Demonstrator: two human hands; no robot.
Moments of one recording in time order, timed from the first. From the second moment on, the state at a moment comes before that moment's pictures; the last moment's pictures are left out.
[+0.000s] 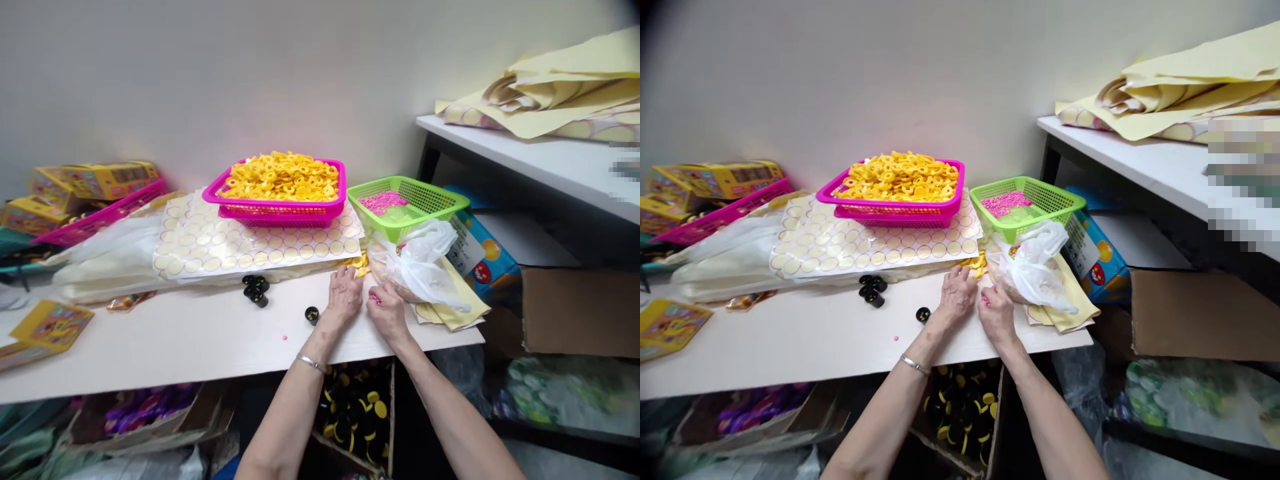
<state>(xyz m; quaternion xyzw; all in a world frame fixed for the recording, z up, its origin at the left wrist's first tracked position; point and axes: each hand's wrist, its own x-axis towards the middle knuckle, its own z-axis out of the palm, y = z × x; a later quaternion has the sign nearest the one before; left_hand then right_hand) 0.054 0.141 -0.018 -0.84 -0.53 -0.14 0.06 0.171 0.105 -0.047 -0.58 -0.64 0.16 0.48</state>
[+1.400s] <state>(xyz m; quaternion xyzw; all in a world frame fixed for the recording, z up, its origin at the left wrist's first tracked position) -0.075 0.029 -0.041 -0.51 -0.68 -0.50 -0.14 0.169 0.107 -0.044 -0.57 -0.77 -0.06 0.27</state>
